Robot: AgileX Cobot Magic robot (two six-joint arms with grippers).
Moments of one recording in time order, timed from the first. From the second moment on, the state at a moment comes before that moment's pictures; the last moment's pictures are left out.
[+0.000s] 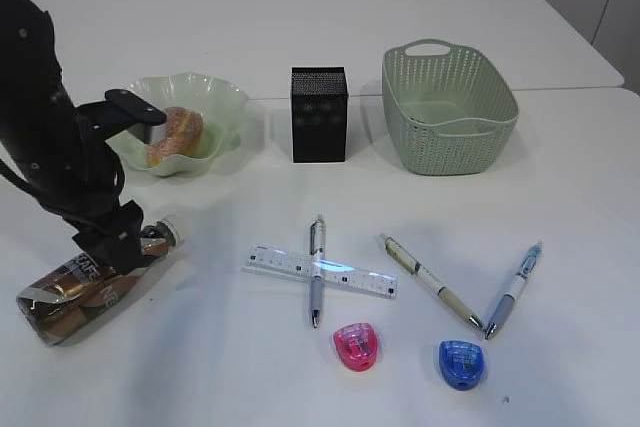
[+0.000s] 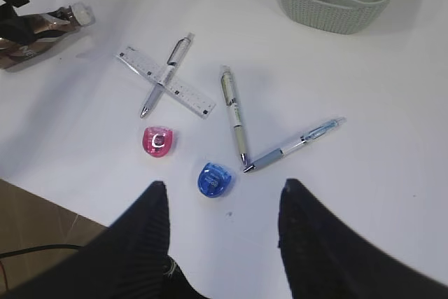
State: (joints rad) left arm -0.28 1.87 -1.24 -0.09 0.92 0.47; right arm 0.15 0.94 -1.22 0.22 1.26 -0.20
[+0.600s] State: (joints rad) left arm -0.27 1.98 -1.35 -0.12 1.02 0.53; right arm 0.16 0.91 -1.20 0.27 1.26 -0.22
